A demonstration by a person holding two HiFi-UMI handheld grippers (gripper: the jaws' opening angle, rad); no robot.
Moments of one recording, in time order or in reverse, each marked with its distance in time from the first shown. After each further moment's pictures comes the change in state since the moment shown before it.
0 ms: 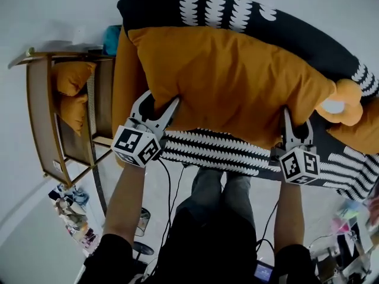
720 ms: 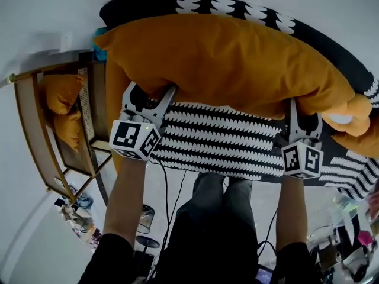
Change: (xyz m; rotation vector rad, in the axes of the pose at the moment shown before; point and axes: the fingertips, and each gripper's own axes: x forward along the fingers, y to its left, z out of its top) left arm 0.071 0.076 0.020 0.069 -0.017 0.097; right arm 0.086 -0.002 0.029 -0.106 -0.117 -0.078
